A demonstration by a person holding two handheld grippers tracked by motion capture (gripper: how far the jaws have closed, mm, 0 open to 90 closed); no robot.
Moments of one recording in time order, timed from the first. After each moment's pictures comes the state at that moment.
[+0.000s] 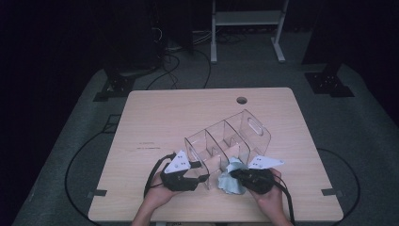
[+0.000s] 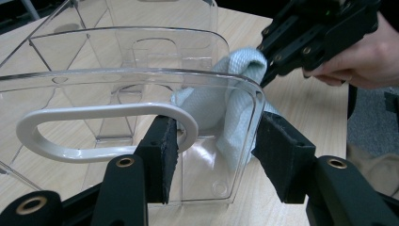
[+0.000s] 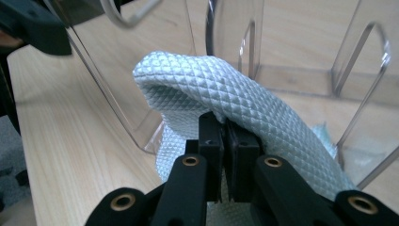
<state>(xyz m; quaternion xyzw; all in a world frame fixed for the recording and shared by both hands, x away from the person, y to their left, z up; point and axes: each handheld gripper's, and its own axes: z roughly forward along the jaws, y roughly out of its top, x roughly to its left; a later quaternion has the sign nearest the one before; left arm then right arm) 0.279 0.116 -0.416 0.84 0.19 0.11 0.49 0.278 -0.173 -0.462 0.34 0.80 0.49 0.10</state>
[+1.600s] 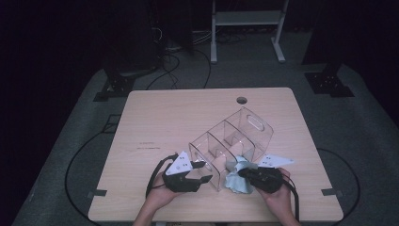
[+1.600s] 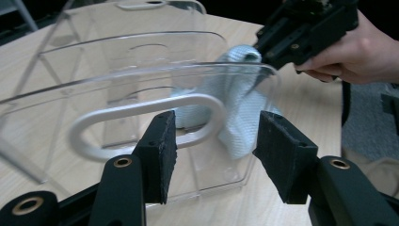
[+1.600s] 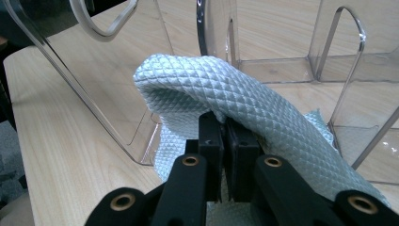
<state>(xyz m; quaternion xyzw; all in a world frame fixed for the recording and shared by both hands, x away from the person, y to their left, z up) 0.278 0.114 -0.413 0.84 0.18 0.12 0.50 0.280 -0.198 -0.464 0.36 0.79 0.49 0.10</state>
